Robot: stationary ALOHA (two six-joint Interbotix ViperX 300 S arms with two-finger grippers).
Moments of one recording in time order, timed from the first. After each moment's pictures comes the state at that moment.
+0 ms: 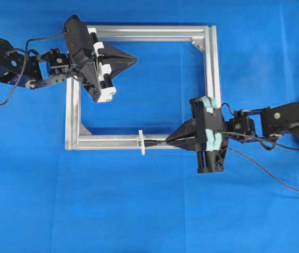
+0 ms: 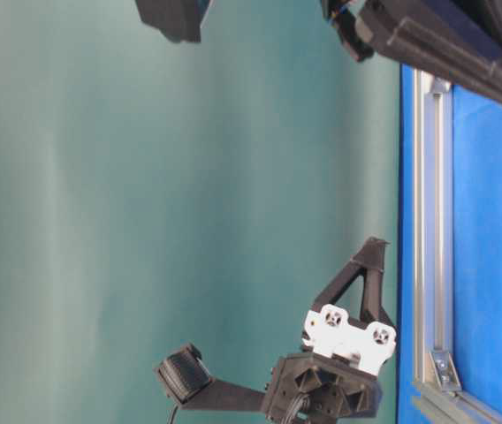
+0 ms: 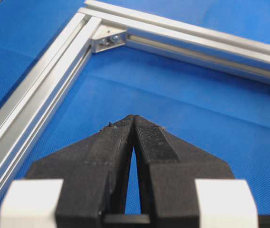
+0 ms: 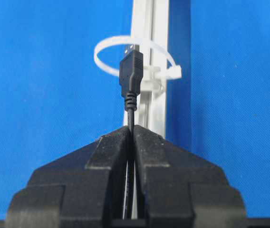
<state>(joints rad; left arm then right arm) 0.24 0.14 0.84 -0.09 -0.73 -0.01 0.13 -0.01 0.91 0.13 -0.36 0.07</state>
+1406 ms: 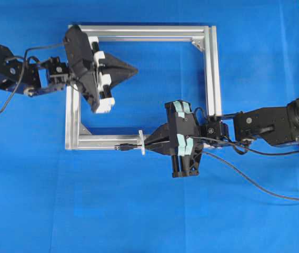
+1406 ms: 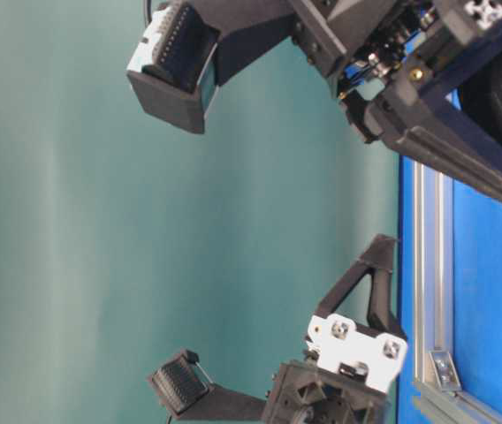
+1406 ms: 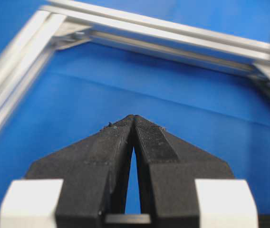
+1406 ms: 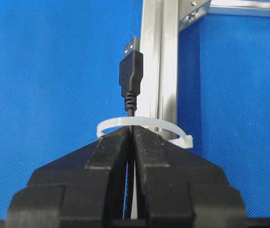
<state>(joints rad) 0.16 0.13 0.85 -0.09 -0.73 -0.02 0.14 0.12 0.75 0.13 -0.36 0.07</state>
